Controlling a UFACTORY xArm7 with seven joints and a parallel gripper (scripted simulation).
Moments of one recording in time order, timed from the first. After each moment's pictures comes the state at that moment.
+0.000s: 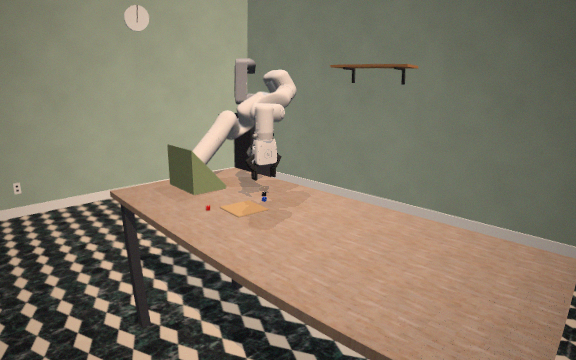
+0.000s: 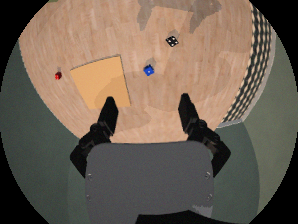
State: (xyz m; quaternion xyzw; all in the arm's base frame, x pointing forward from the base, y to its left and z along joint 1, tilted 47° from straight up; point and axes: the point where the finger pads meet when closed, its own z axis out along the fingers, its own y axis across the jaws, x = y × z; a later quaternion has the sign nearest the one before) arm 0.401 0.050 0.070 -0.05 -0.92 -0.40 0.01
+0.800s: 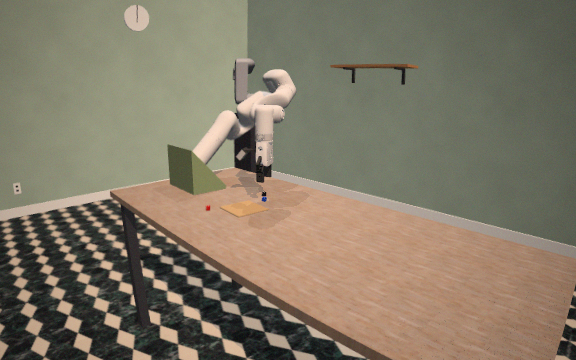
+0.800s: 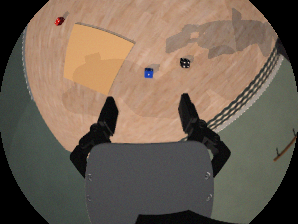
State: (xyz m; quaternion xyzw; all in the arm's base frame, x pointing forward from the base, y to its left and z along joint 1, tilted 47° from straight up) arm 0.399 0.055 0.066 0.24 -0.88 -0.38 -0.12
